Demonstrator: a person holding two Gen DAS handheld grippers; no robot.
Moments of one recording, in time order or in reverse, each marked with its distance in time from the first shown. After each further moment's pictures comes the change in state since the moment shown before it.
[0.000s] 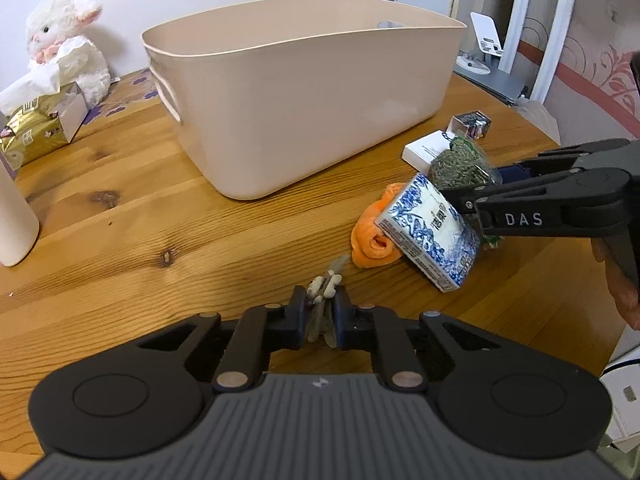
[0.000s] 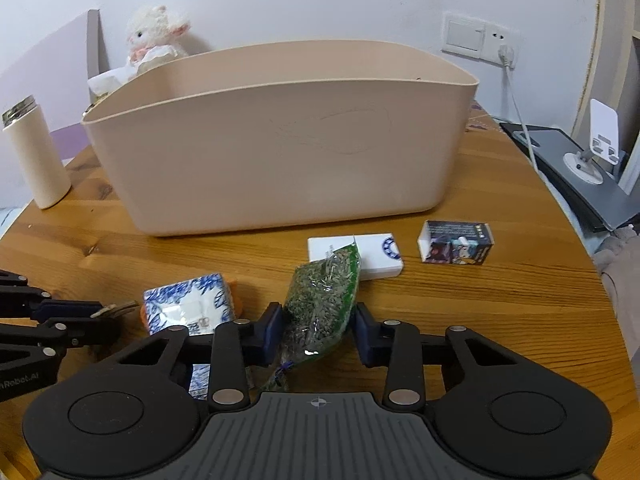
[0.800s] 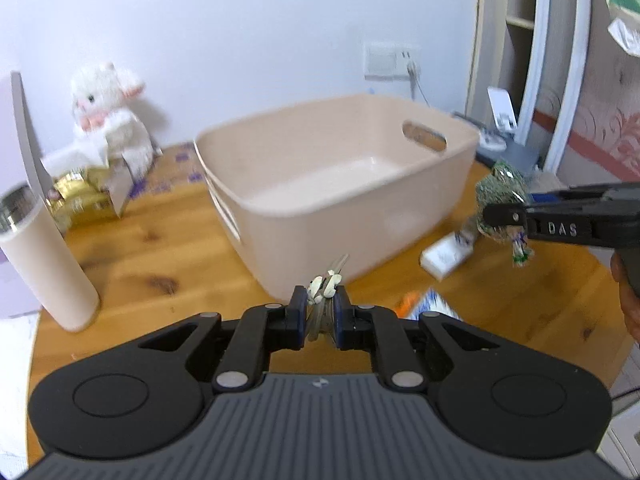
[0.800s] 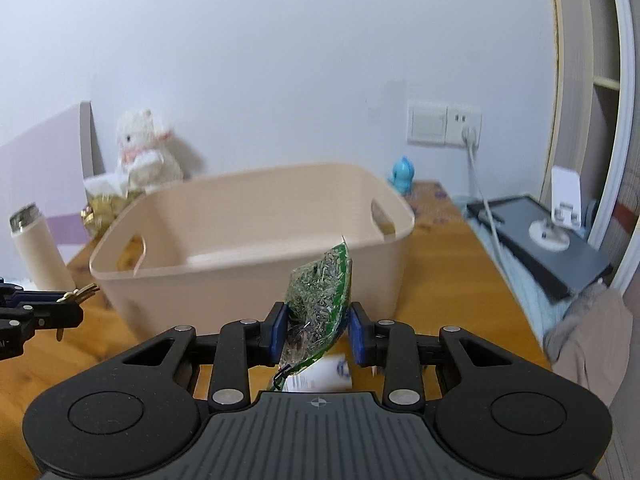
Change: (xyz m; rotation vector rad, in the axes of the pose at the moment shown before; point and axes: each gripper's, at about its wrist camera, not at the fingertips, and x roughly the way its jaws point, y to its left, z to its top) left arm -0.062 0.008 0.045 -0.025 -0.202 0.086; right arm -0.059 -0.028 0.050 0.049 -0.248 -0.015
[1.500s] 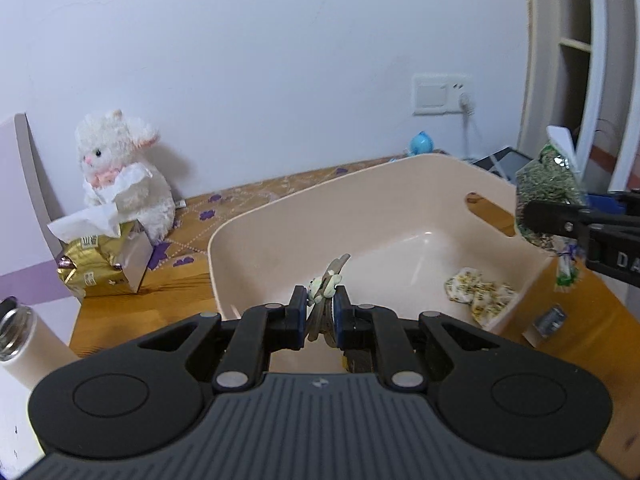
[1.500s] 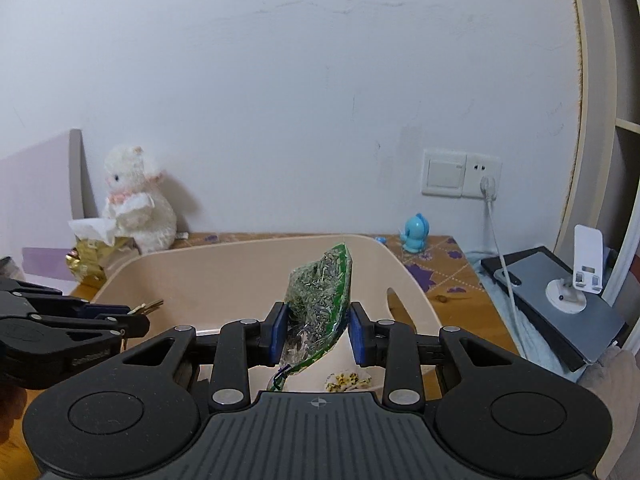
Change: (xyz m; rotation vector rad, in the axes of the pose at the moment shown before) left arm 0.074 0.007 0.093 -0.013 -0.018 0.135; right arm 0.056 0.015 0.061 -0.034 -0.055 -0.015
